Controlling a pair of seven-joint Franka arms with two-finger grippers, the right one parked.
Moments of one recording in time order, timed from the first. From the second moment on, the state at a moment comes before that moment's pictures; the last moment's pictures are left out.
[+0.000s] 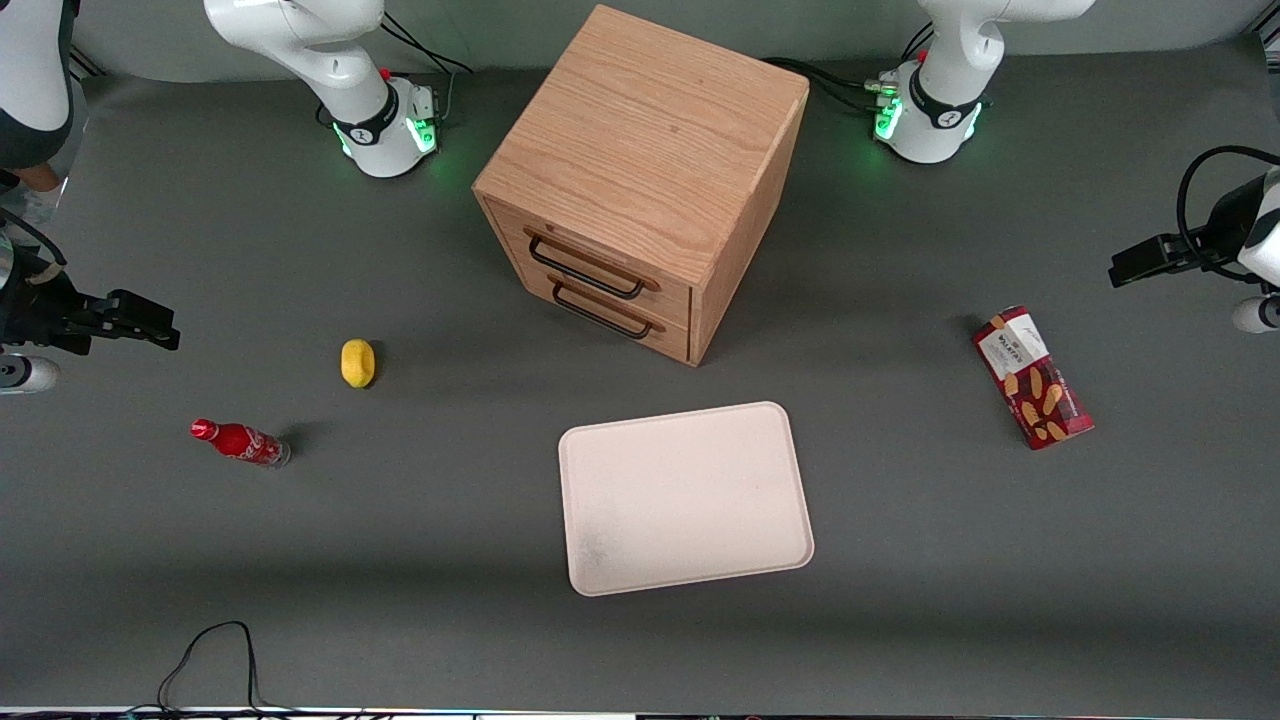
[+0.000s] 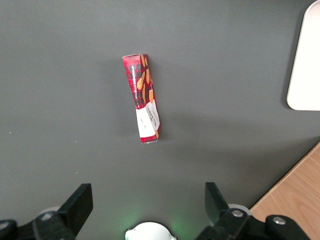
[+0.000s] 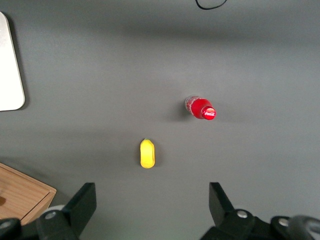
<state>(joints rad) -0.13 0.01 0.16 -1.62 0.03 1.47 -0.13</state>
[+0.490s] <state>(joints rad) -0.12 0.01 0.14 -1.60 0.01 1.43 -0.13</state>
